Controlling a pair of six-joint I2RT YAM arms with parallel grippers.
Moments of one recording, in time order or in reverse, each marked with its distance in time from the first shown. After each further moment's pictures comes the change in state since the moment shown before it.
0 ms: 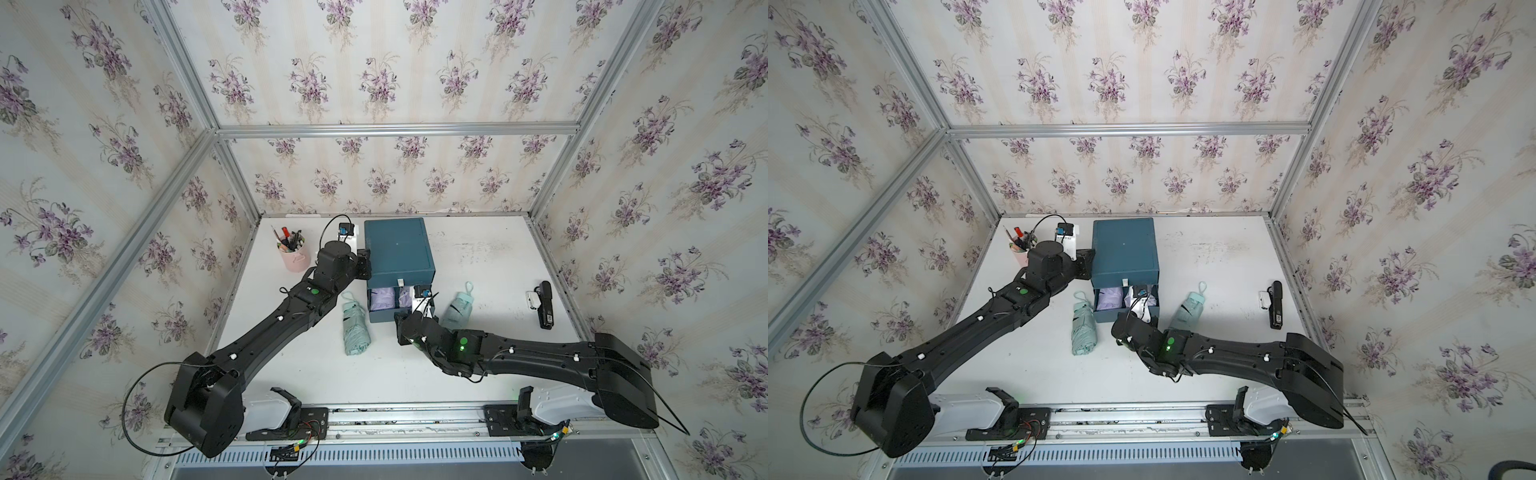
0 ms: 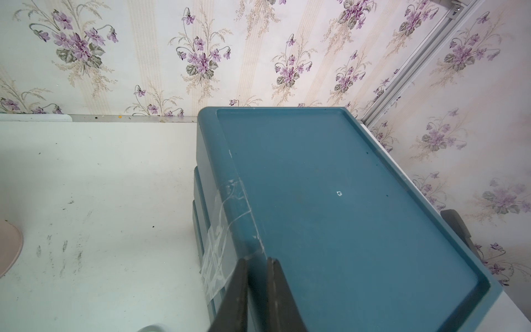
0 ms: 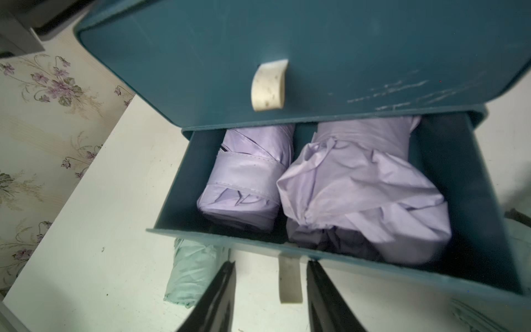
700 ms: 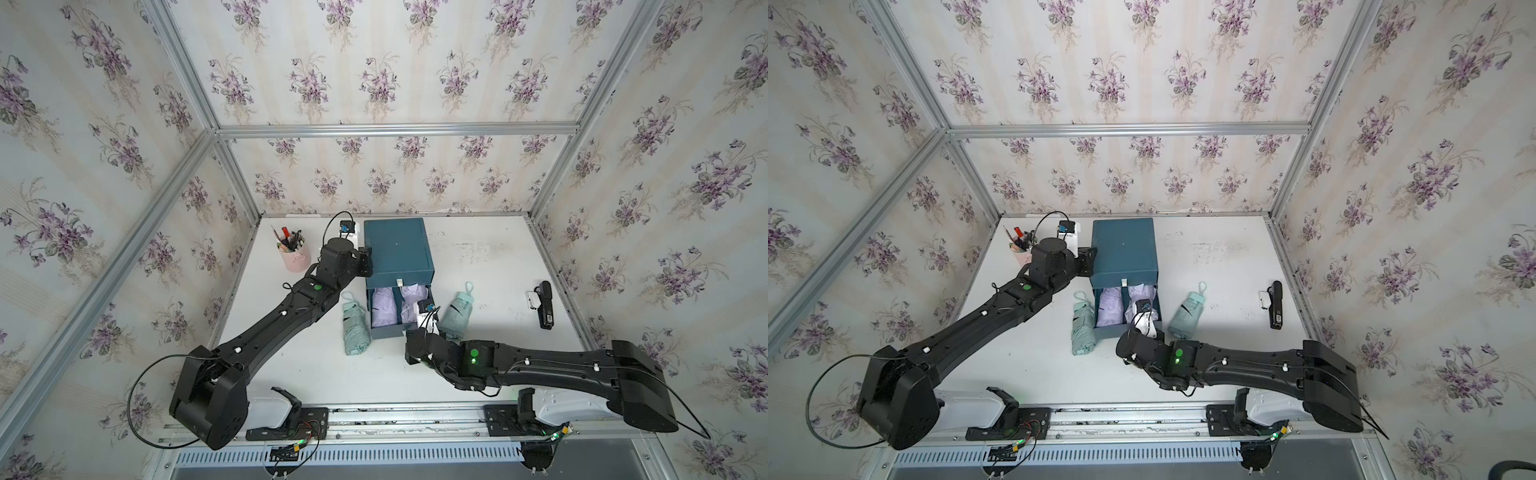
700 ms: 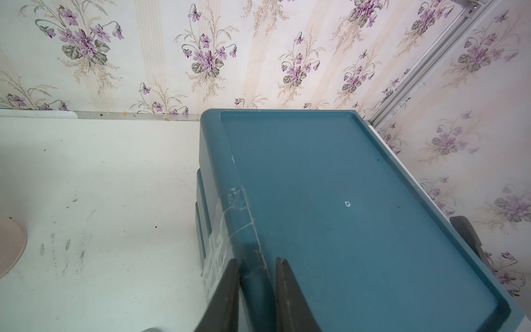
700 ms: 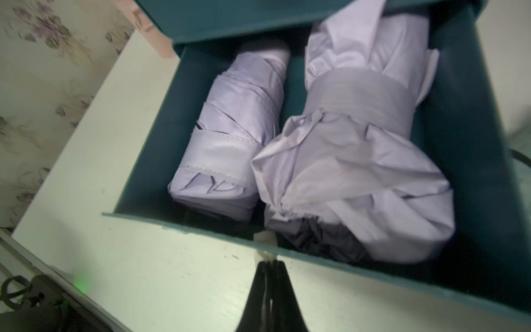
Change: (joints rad) left arm 0.000 0.036 0.034 -0.016 -0.021 -0.018; right arm 0.100 -0.137 -0.054 -0.167 -0.026 0.098
